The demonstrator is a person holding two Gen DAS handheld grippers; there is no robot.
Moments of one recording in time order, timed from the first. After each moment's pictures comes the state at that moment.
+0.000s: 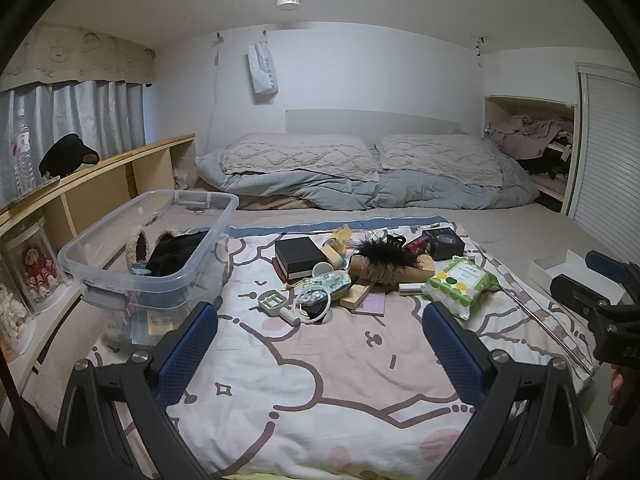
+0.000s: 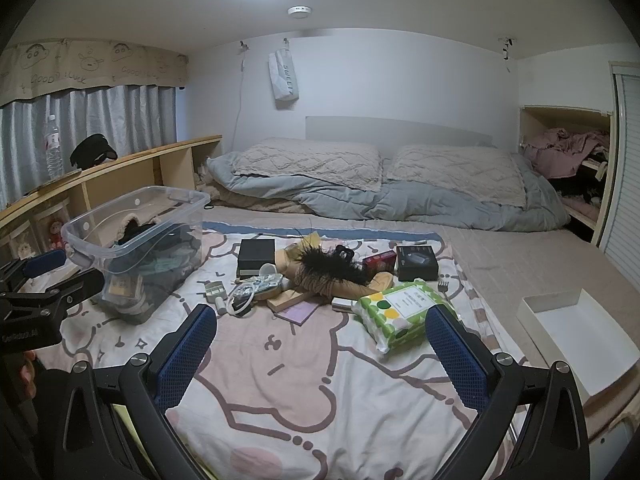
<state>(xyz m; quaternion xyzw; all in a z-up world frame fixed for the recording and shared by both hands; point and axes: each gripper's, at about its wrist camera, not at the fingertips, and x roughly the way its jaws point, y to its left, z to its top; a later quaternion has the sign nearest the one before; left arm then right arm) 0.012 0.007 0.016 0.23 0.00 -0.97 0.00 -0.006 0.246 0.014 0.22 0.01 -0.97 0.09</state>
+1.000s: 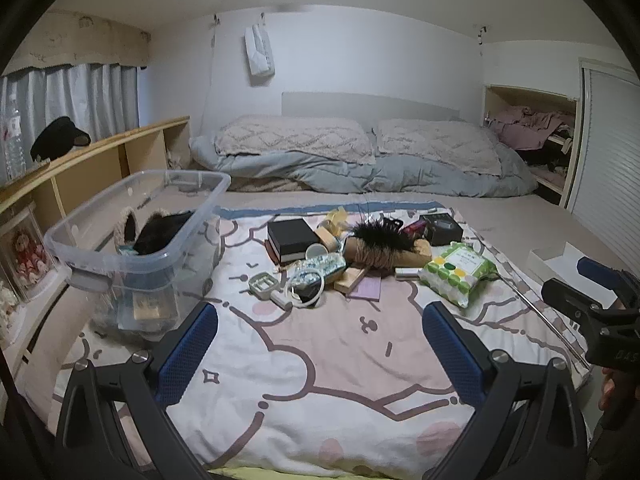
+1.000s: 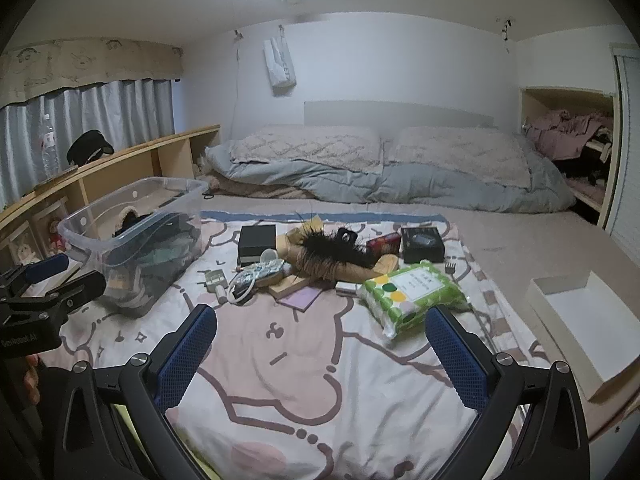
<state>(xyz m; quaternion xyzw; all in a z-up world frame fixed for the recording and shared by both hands) -0.003 0.009 -0.010 0.26 0.01 -0.97 -0.01 -0.022 0.244 -0.013 0.25 -0.01 -0.96 0.10</state>
